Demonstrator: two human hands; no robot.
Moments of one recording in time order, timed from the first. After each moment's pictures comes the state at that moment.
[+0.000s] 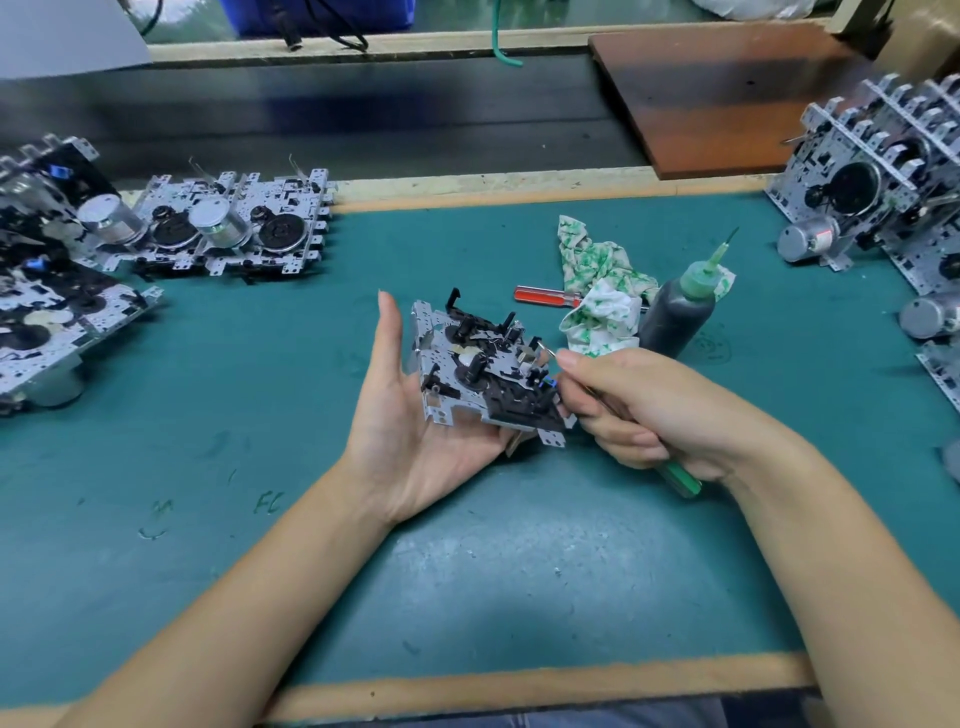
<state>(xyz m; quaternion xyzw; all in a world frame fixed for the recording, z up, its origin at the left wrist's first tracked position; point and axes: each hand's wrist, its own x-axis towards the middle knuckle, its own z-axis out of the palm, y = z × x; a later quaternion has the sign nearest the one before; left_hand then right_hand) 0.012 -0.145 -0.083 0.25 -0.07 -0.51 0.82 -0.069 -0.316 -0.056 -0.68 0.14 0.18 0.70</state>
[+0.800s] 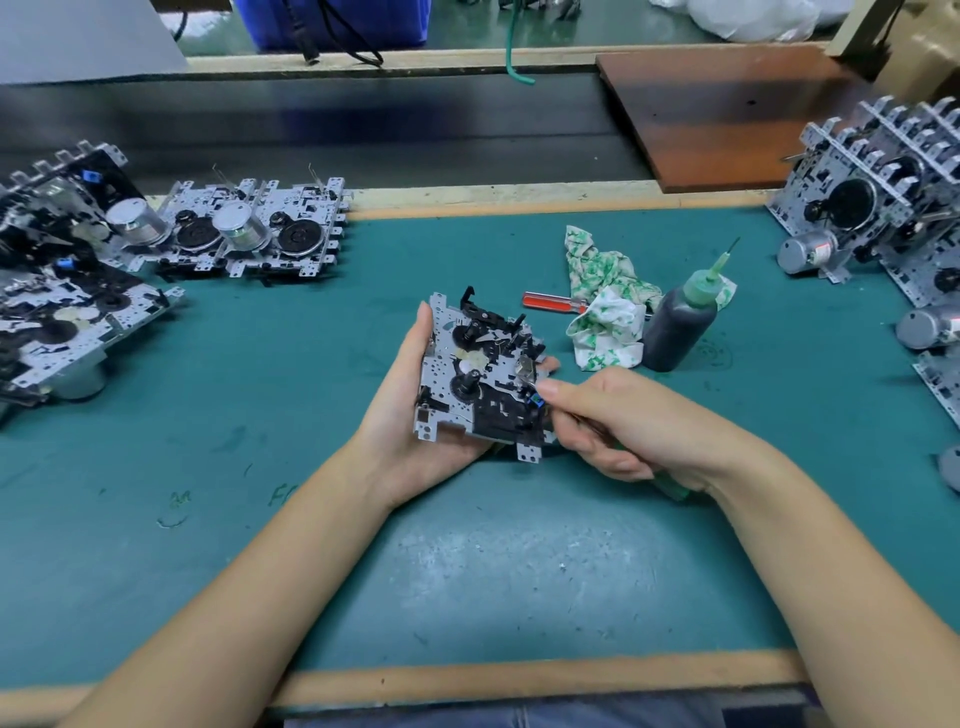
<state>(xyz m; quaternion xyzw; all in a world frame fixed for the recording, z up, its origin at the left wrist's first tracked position) 0.021 -0.142 -0.084 0.35 -0.01 -0.52 0.78 -0.069 -0.304 -0.057 -0.74 0.11 0.21 0.63</state>
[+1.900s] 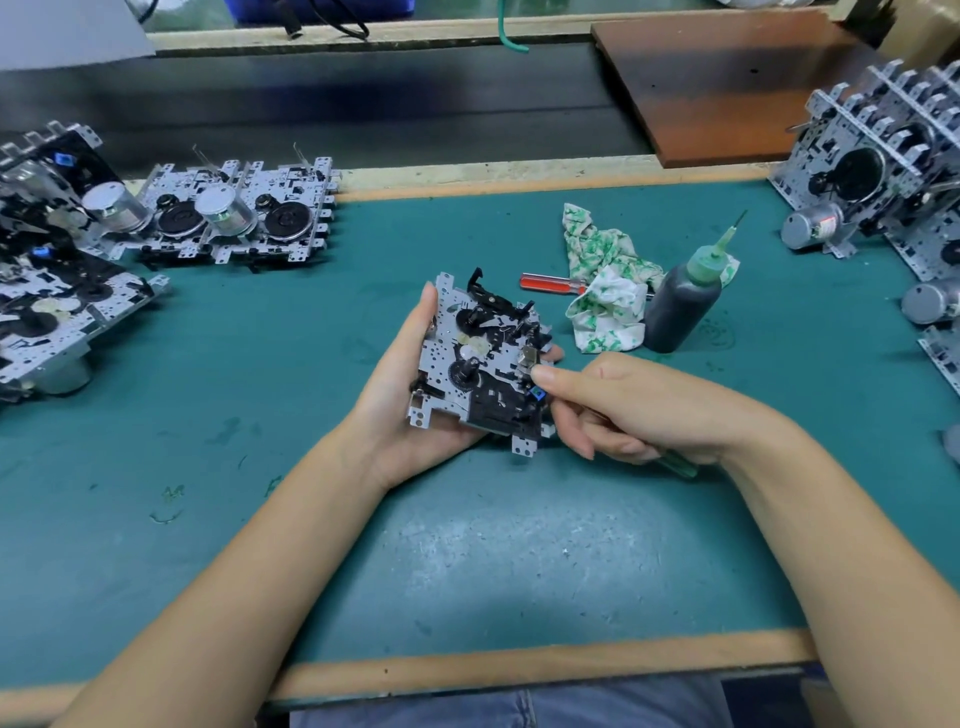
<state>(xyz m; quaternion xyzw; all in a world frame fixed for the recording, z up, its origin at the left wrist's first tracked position) 0.026 -0.141 -0.083 0.39 -0.02 -0.54 0.75 -0.065 -0.311 -0.059 -0.77 0.06 0.24 0.58</state>
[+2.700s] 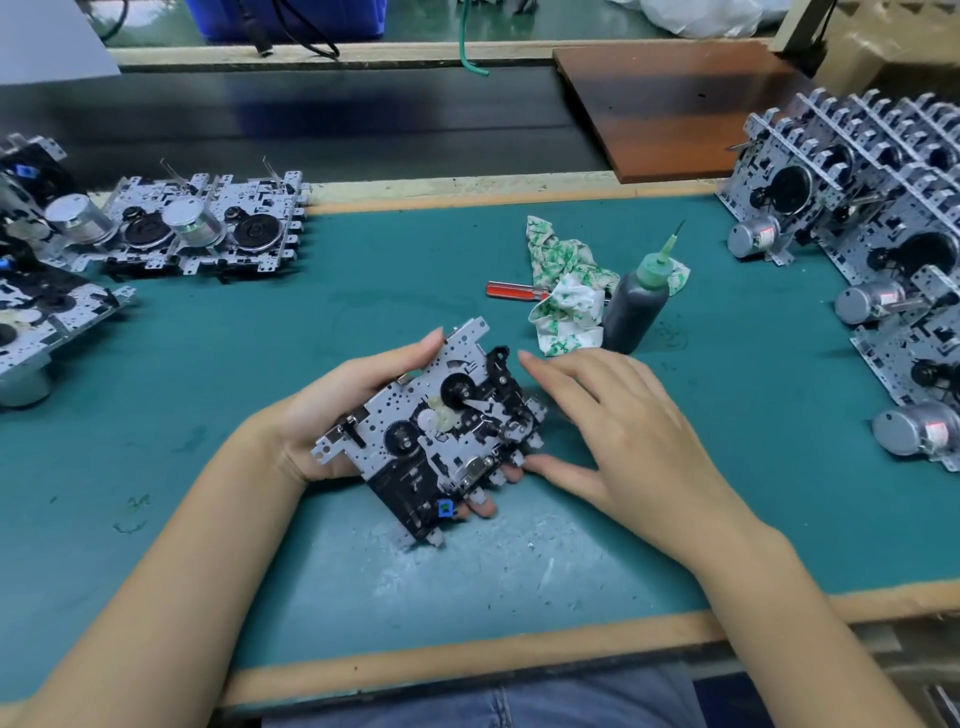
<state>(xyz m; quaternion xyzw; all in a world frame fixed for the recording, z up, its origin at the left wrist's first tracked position) 0.039 -0.115 -0.071 0.28 -0.15 -0.74 0.60 -0.116 -0.297 -0.073 -0.98 -0.03 -0.16 0.10</state>
